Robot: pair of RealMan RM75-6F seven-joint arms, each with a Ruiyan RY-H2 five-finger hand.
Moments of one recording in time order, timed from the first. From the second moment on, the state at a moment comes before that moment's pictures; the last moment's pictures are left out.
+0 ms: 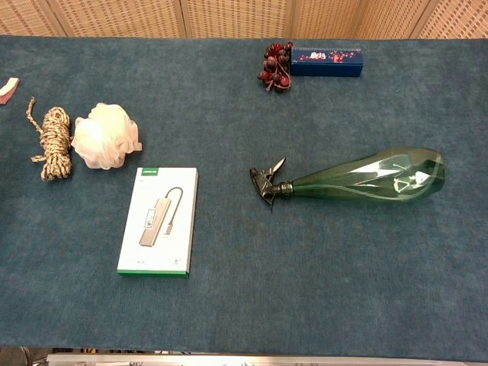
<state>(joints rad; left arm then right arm) -0.09 -1.14 -0.05 -1.61 1.48 1.49 0.14 0.10 -1.04 0.07 -1.83 -1.30 1.39 -0.41</state>
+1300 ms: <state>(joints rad) -0.09 -1.14 -0.06 -1.62 1.46 1.49 0.17 0.35 -1.14 0.08 -2.02 -1.11 1.15 -0.74</state>
